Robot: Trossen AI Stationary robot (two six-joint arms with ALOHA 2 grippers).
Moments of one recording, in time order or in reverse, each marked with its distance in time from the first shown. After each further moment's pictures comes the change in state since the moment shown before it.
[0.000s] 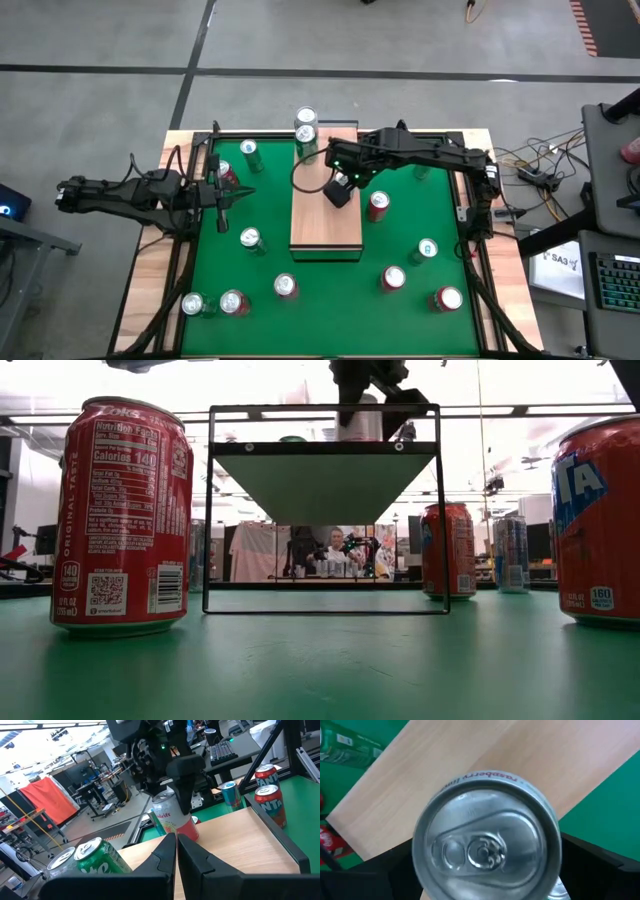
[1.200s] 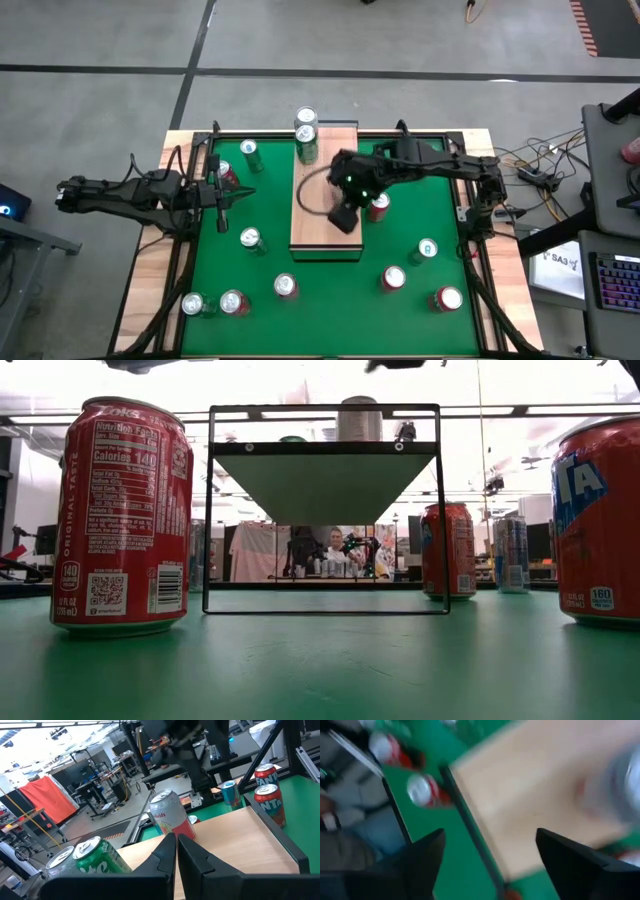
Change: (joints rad) left arm 0.000 0.000 -0.002 -0.001 0.000 -0.004; right arm 0.153 -0.016 0.154 -0.033 -0.187 -0.023
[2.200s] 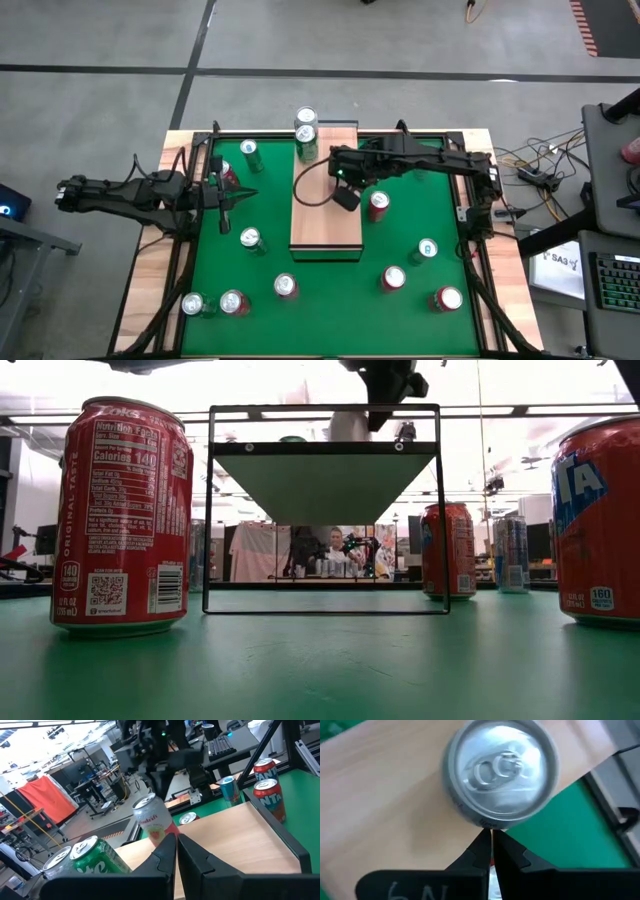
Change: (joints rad) left arm 0.000 0.023 -0.001 0.005 0.000 0.015; right arm -0.106 0.016 -0.097 -0.072 0.427 -0.192
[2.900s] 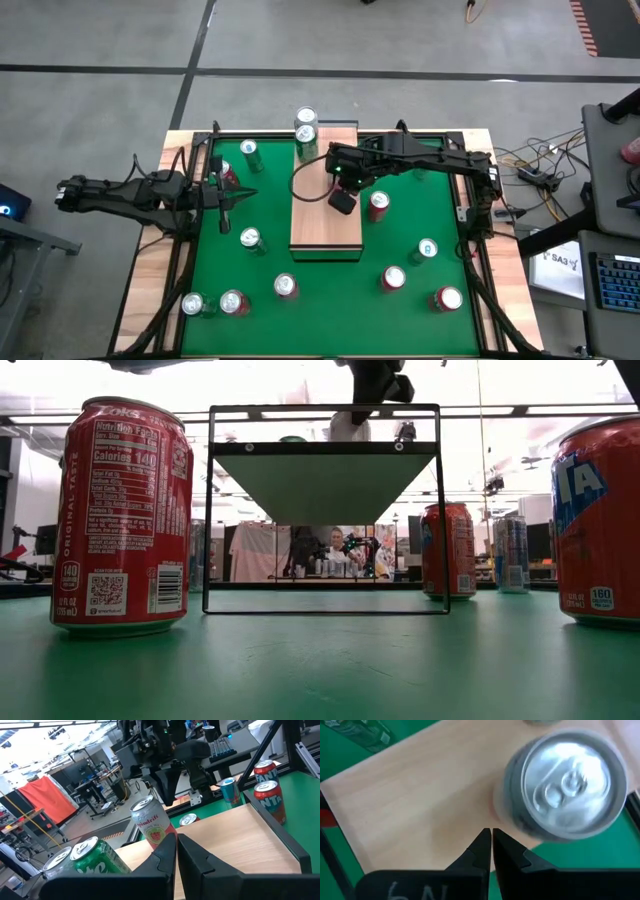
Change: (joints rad) left arm 0.000 0.000 0.000 0.007 0.000 -0.005; right arm 0.001 0.001 -0.002 0.104 -0.138 -0.060
